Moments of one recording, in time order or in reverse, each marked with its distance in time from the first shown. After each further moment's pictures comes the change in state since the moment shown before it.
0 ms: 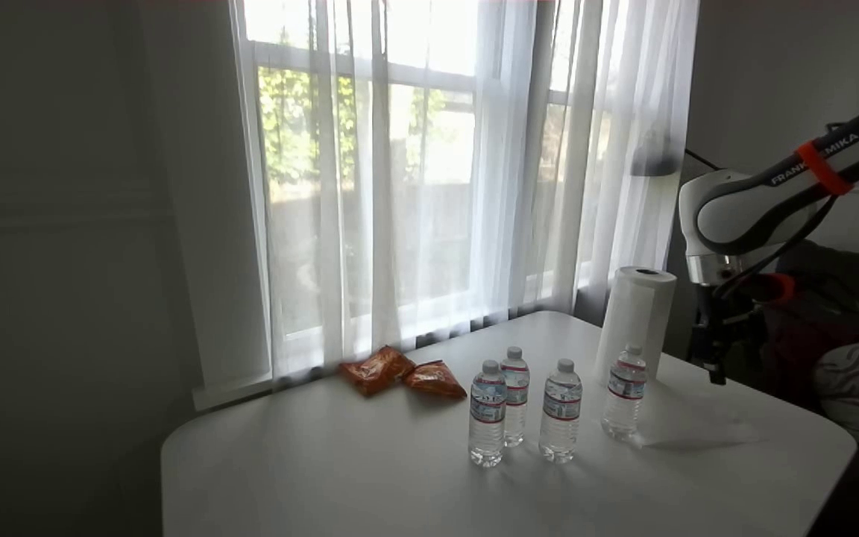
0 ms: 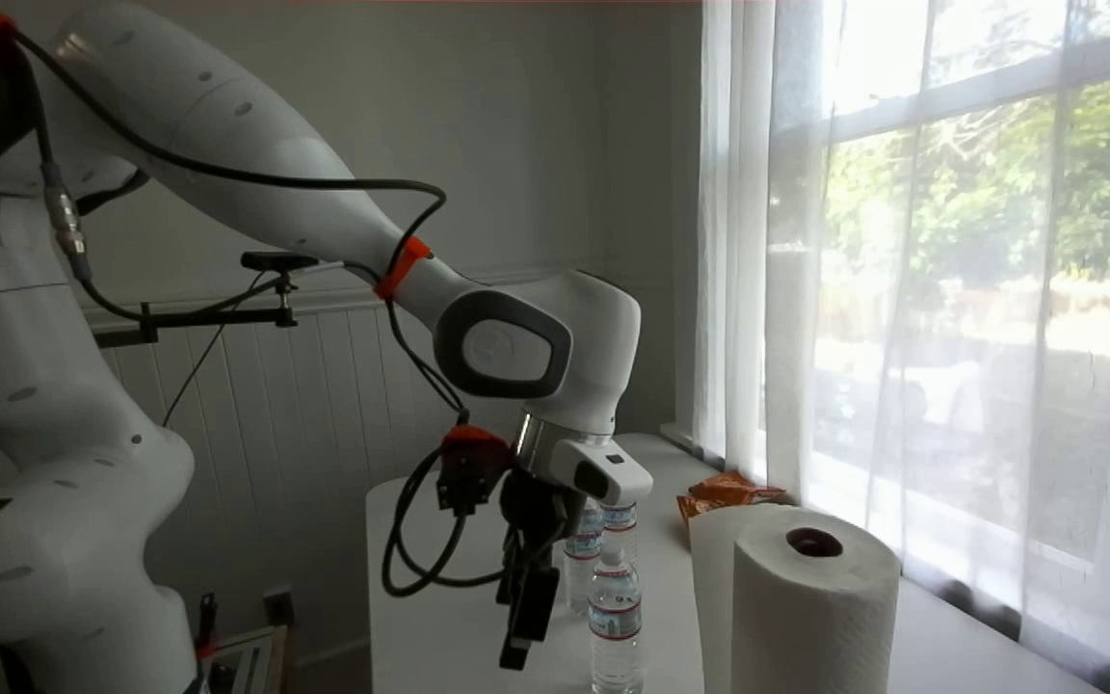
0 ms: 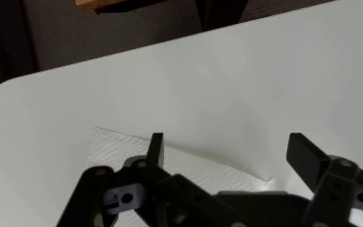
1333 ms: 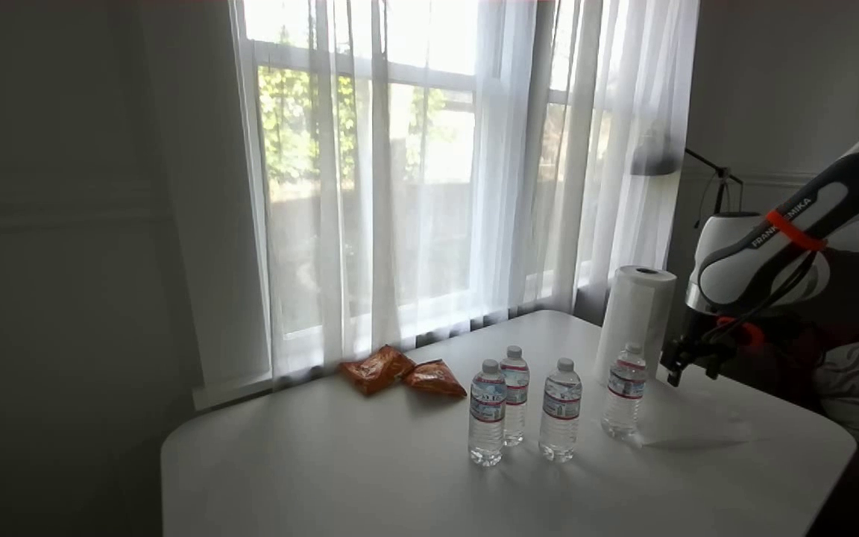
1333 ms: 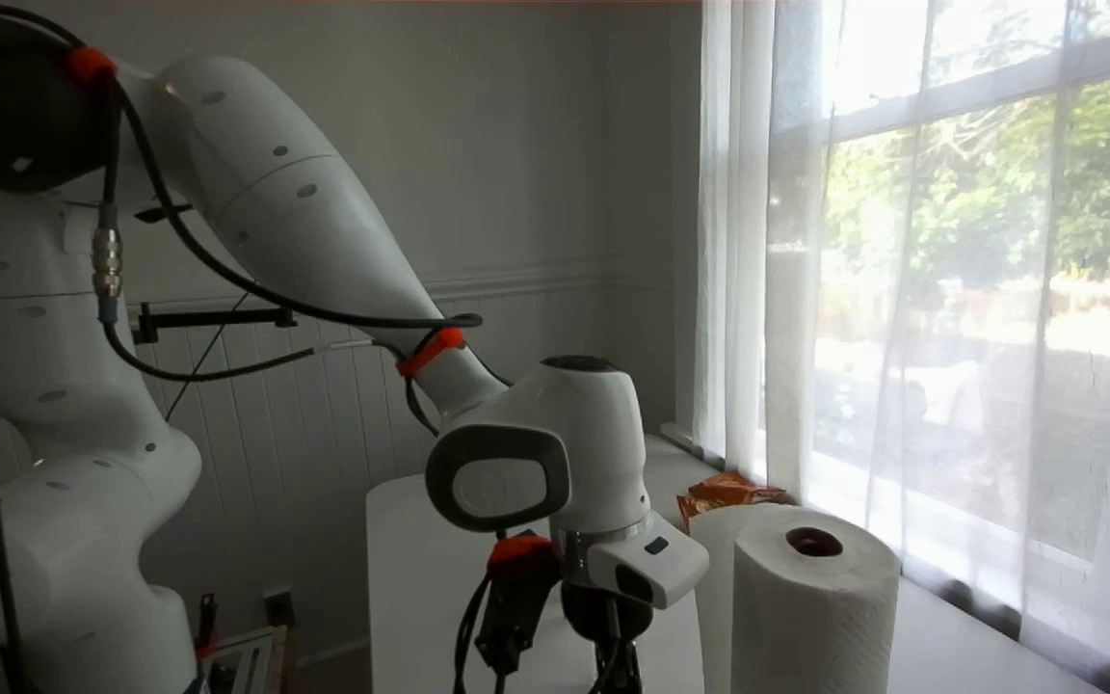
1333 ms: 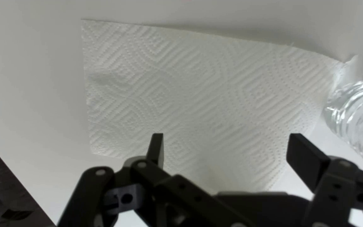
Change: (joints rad) arm -0.079 0.201 -0.048 -0.081 0.017 0.680 0.036
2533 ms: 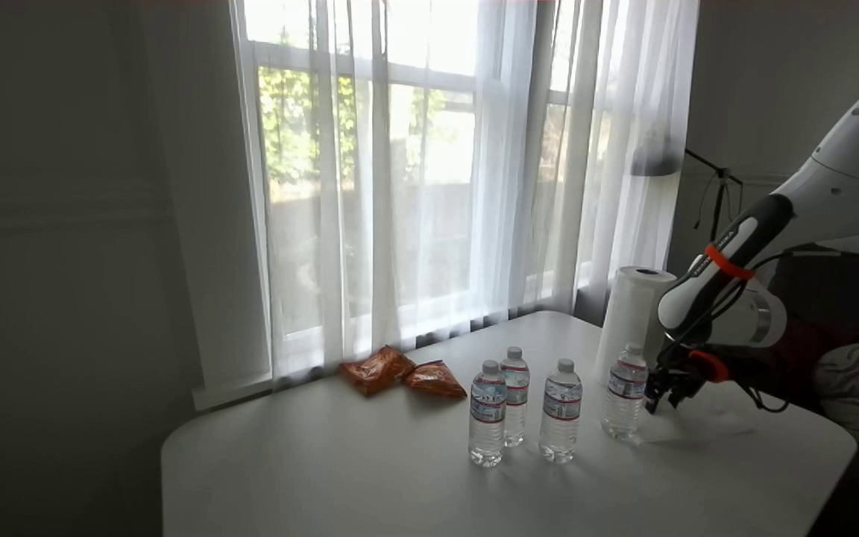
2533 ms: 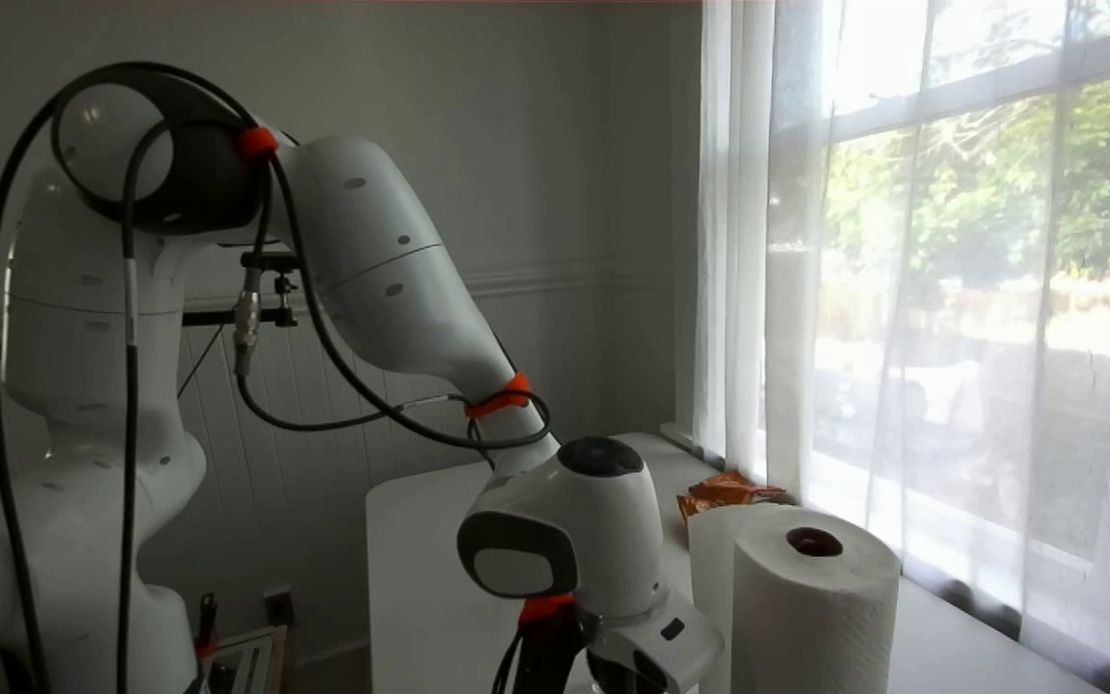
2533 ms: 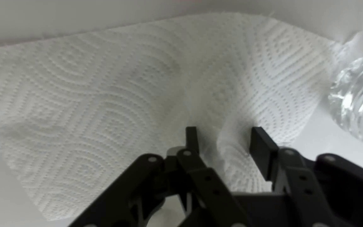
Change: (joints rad) arm -0.050 0.245 0.122 0.055 0.399 0.230 -0.201
